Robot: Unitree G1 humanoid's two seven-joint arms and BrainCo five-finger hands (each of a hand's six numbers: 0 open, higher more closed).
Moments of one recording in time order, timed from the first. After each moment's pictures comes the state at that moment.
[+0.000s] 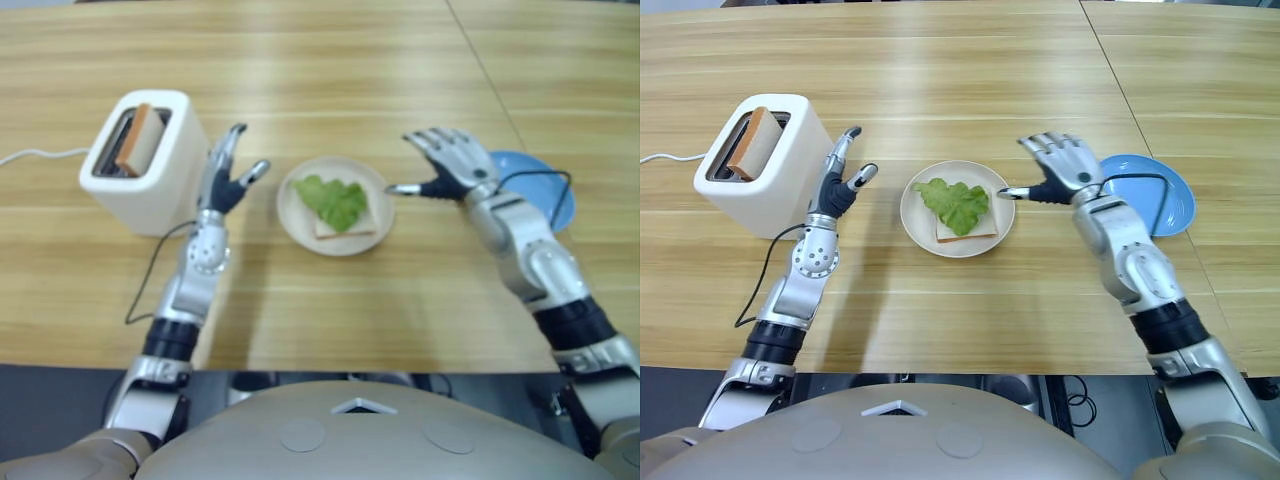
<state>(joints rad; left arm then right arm) -0.10 0.26 -0.10 -0.06 0.52 -0.12 0.20 -0.17 -0.71 0.18 -0.13 -0.88 0.06 0.12</state>
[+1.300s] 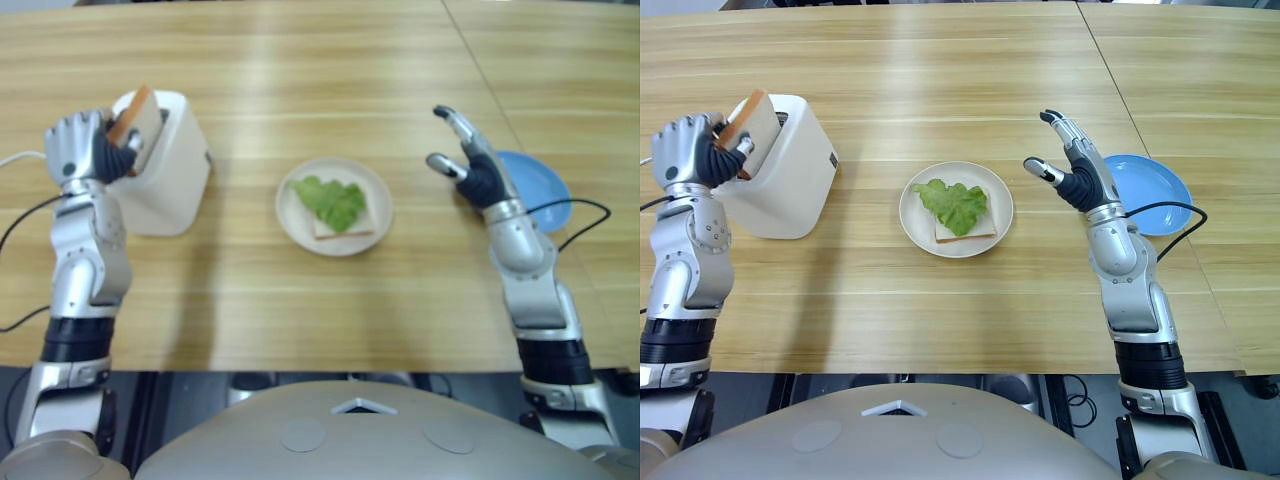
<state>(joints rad) -0.13 0.59 0.11 -0.21 0.88 0.30 0.13 -0.03 -0.44 -0.04 -0.23 -0.37 -0.08 0.10</state>
